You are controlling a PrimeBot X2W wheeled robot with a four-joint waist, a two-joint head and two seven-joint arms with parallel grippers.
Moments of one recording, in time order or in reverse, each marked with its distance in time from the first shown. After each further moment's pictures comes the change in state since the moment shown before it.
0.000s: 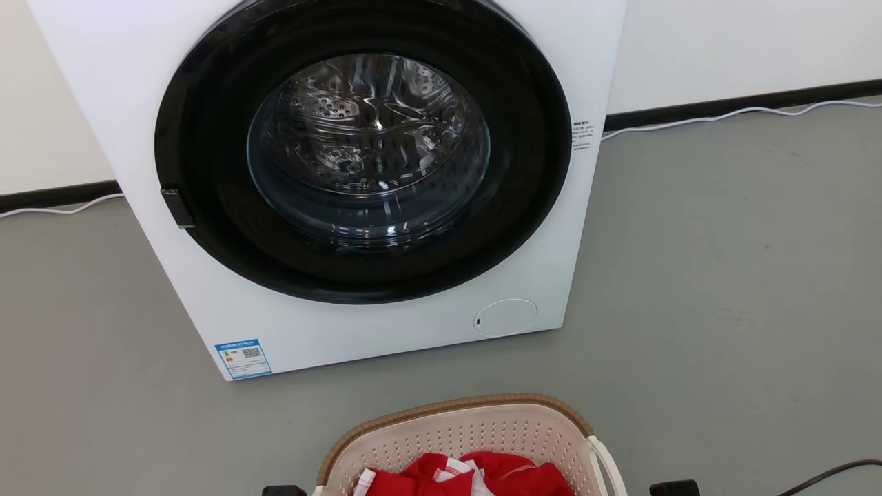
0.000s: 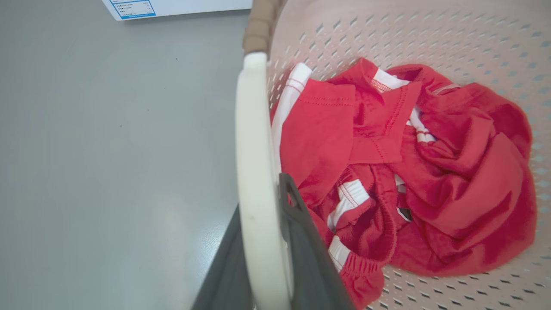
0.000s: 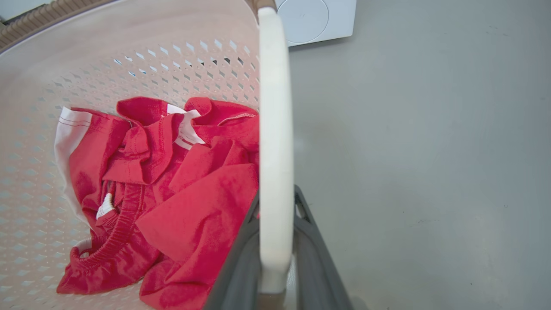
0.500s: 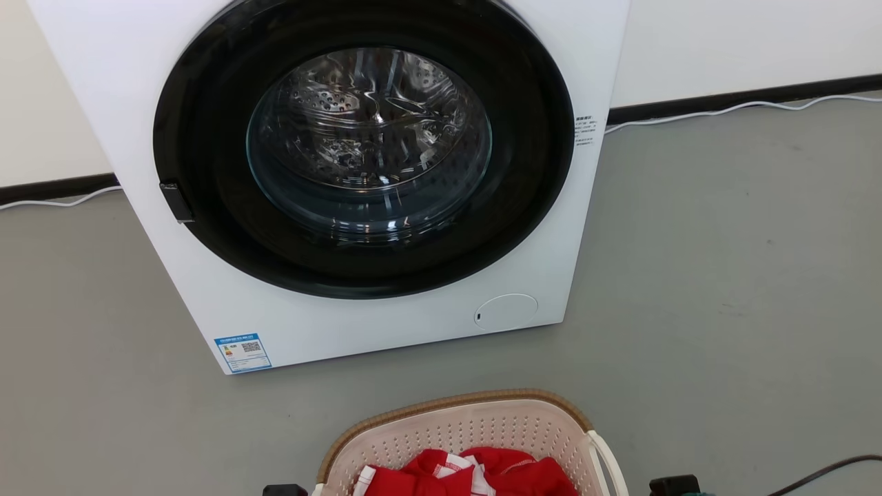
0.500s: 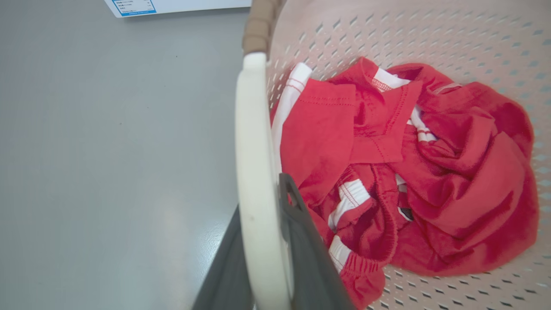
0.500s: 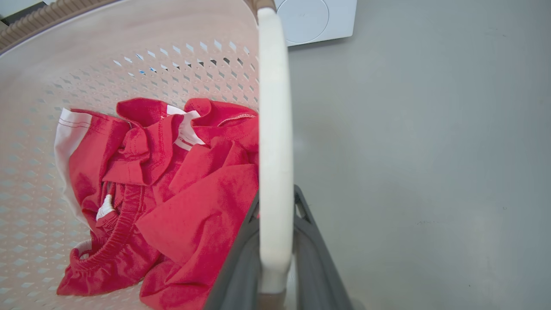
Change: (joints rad) left arm 0.000 0.003 -0.027 -0.013 -0.027 0.013 -0.007; right arm -0.012 -0.002 0.041 0.003 0.038 0.000 -0.010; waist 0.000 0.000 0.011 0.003
